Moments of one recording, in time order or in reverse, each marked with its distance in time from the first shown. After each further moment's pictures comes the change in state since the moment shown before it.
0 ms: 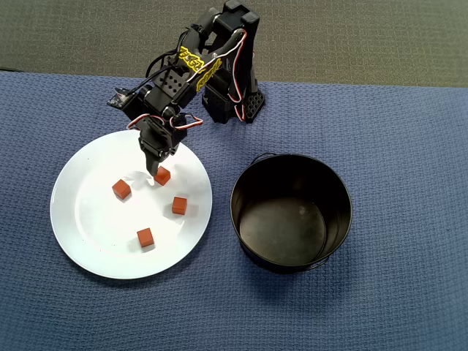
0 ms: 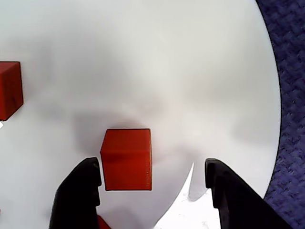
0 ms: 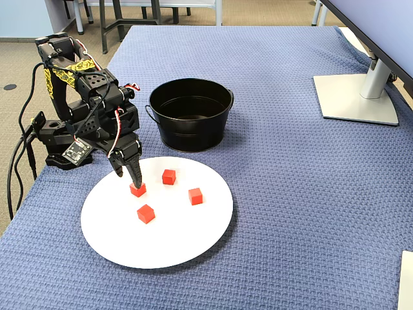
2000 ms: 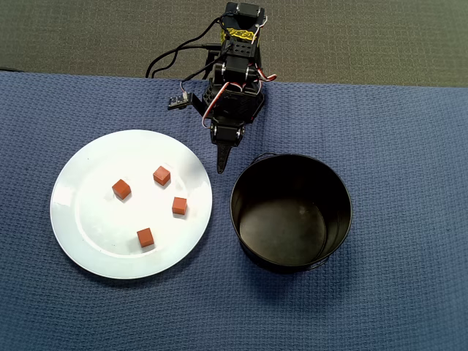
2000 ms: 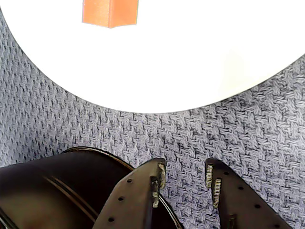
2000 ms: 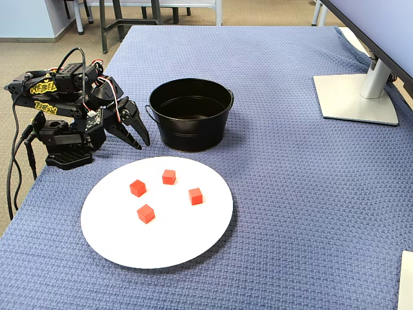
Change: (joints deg) arm -33.1 72.9 46.2 -4.8 0.6
